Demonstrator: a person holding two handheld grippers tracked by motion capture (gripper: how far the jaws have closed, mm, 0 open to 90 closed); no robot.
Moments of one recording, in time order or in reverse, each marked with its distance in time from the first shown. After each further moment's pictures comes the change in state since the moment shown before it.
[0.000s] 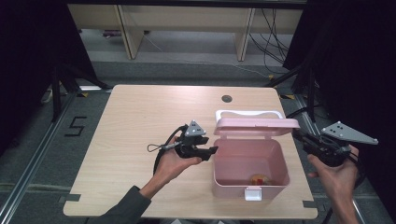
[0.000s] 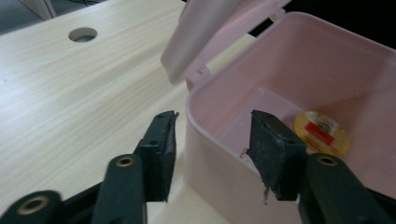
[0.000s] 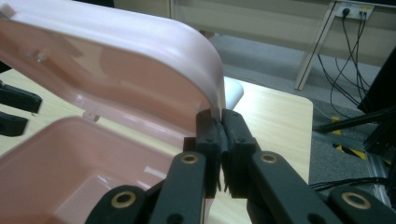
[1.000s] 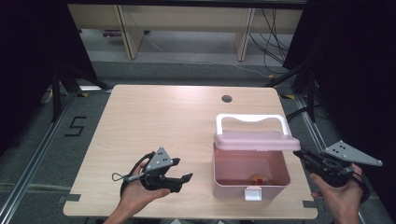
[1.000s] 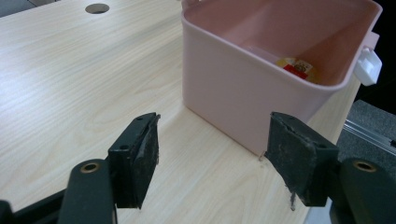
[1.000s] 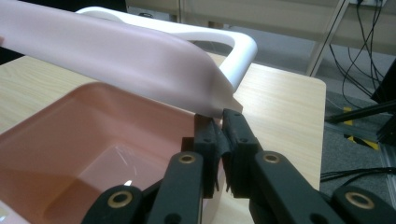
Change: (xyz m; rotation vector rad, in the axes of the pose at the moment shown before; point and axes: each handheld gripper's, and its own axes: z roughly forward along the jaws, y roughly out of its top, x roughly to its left) left arm -0.012 -0.071 -0.074 -0.023 0.016 0.010; right arm 0.011 -0.034 -0.021 0.022 0.038 0.014
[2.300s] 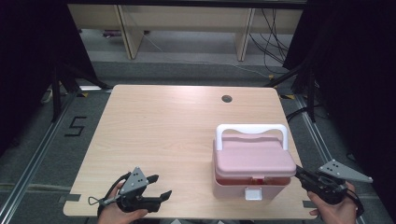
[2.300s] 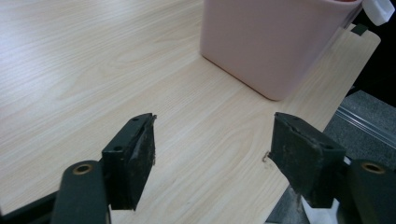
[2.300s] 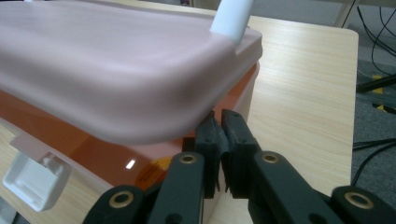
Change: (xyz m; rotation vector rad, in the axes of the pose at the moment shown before) left arm 0.005 -0.063 -0.039 -0.001 0.056 -0.055; right arm 0.004 -0.052 -0.001 0.096 0.061 0.089
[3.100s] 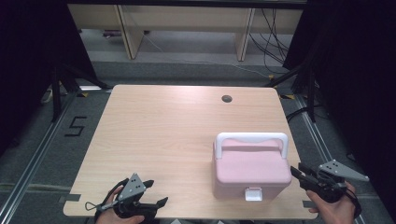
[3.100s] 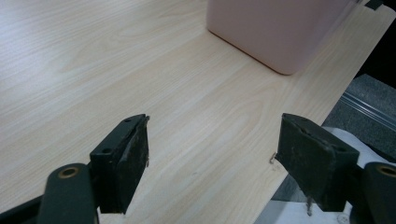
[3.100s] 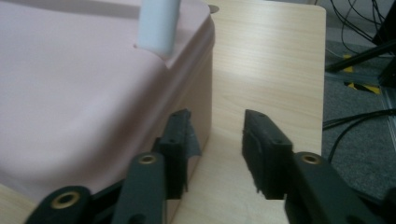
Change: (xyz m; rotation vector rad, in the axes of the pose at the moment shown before) left arm 0.002 -0.021 0.001 0.043 0.004 0.007; right arm -0.019 -0.013 0.012 0.030 -0.100 0.024
